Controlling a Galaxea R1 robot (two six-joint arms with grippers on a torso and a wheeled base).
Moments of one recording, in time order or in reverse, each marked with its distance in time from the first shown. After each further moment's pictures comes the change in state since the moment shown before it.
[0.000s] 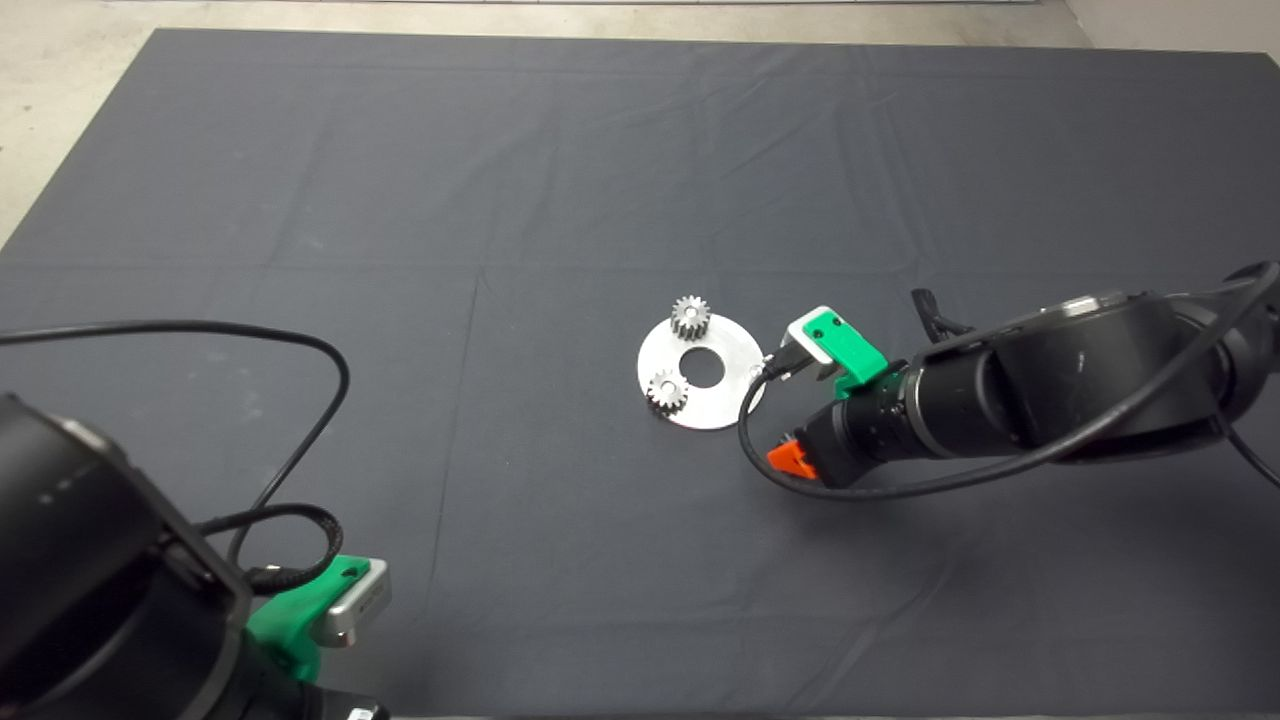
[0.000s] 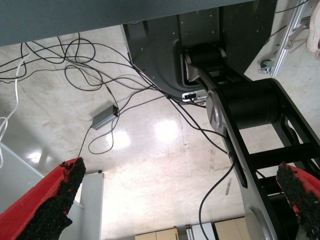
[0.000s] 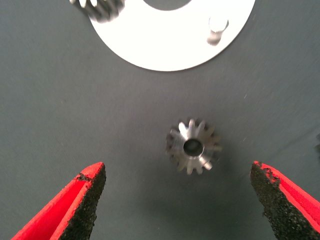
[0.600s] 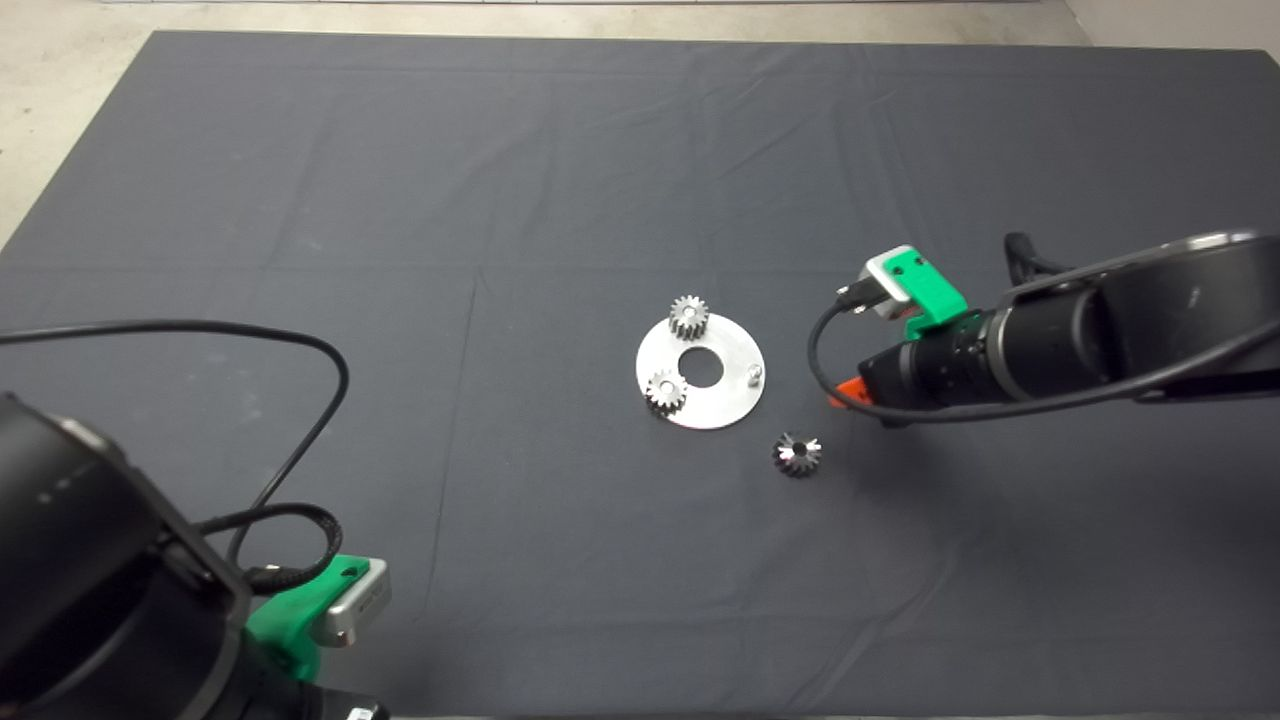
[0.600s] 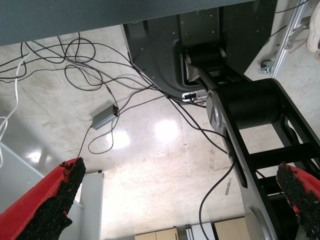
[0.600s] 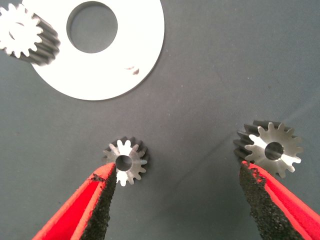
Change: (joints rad) left arm 0.000 -0.001 0.000 0.000 0.000 0.000; right arm 0.089 -0.120 0.004 -0.005 0.033 0.003
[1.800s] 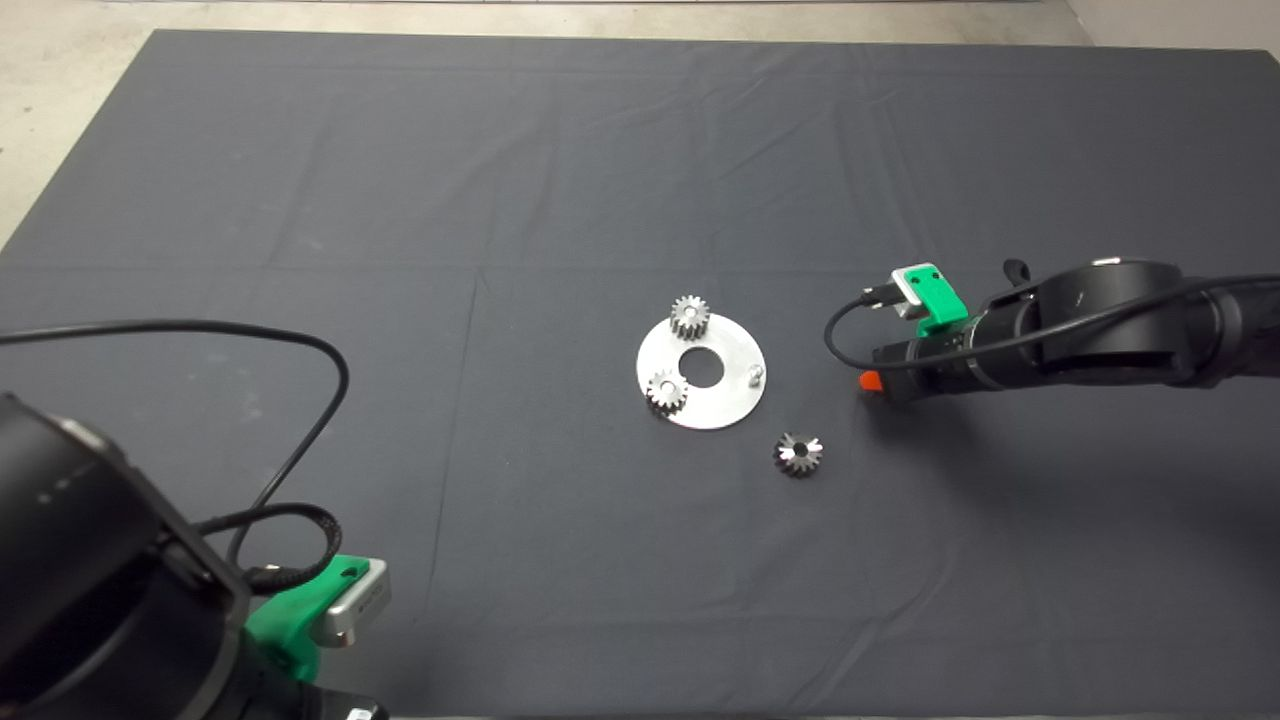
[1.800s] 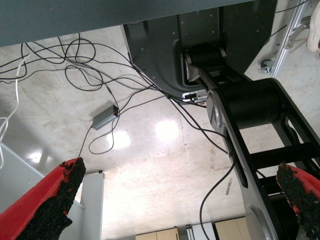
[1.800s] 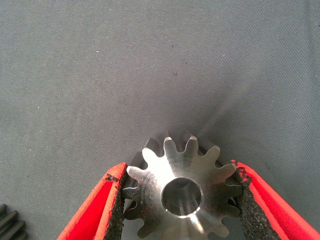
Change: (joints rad) left arm 0.000 -0.001 0.000 0.000 0.000 0.004; right arm -0.133 -0.072 -0.228 -0.112 0.066 -0.003
